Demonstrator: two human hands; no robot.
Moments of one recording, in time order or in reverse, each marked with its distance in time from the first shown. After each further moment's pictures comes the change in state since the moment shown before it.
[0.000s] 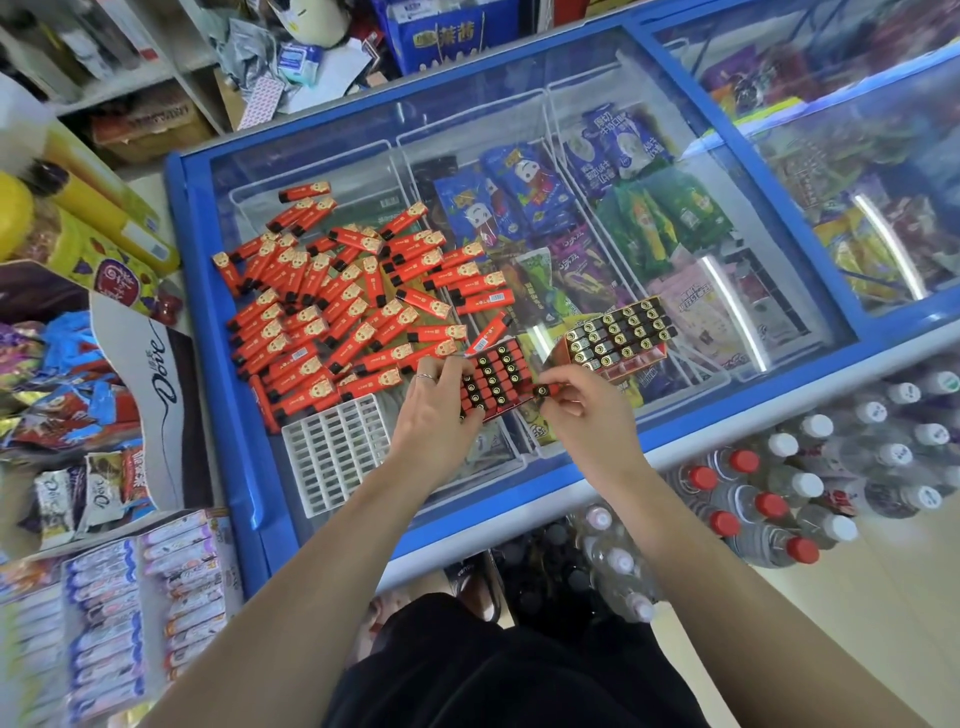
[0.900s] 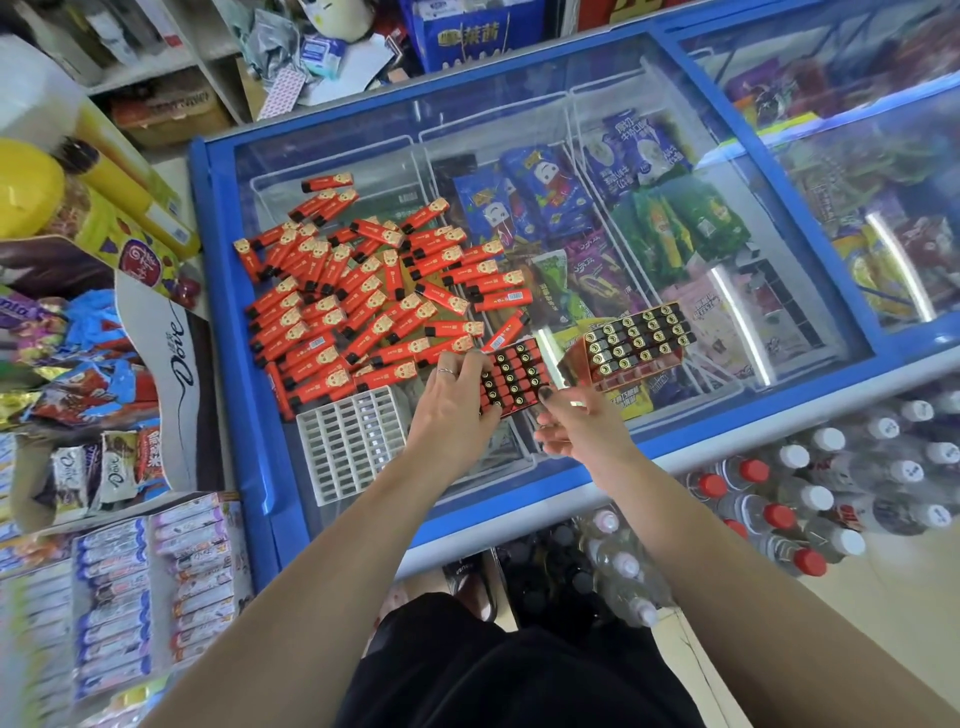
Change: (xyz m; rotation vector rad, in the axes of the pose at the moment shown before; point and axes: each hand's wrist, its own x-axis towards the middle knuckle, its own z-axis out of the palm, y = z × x) left_hand 0.000 -0.001 0.001 0.027 -0.008 0.025; right_hand 0.016 0.017 0.021 0.293 -0.070 0.486
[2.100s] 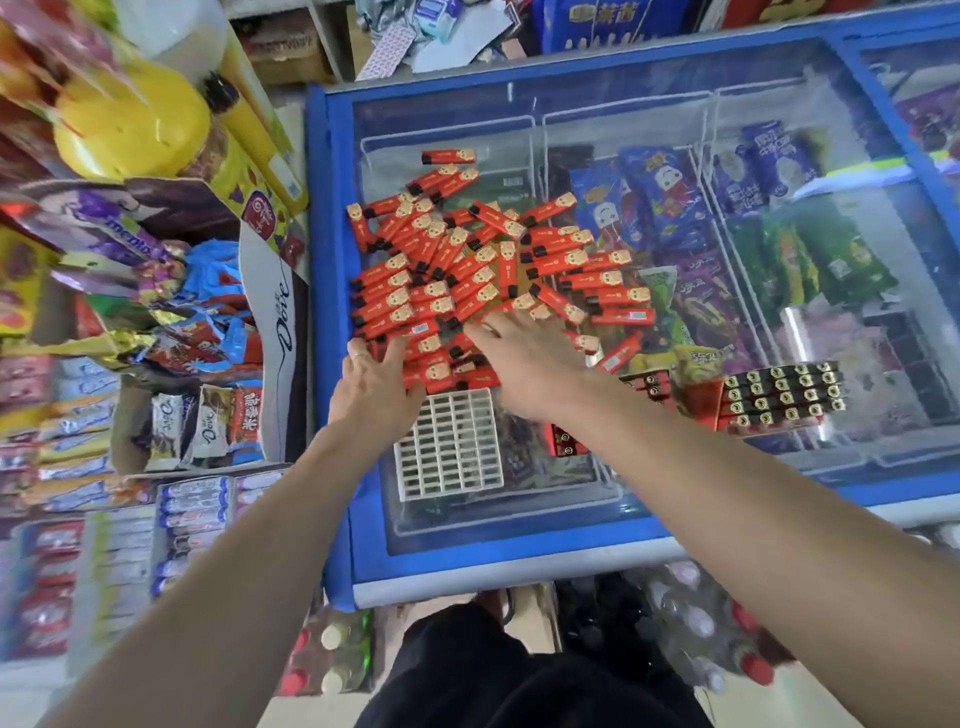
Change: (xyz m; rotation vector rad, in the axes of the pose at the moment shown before) left_hand 0.007 -0.170 -0.086 0.190 -0.014 -0.426; right_hand 0.023 -0.100 0.186 -1.722 -0.359 -0.821
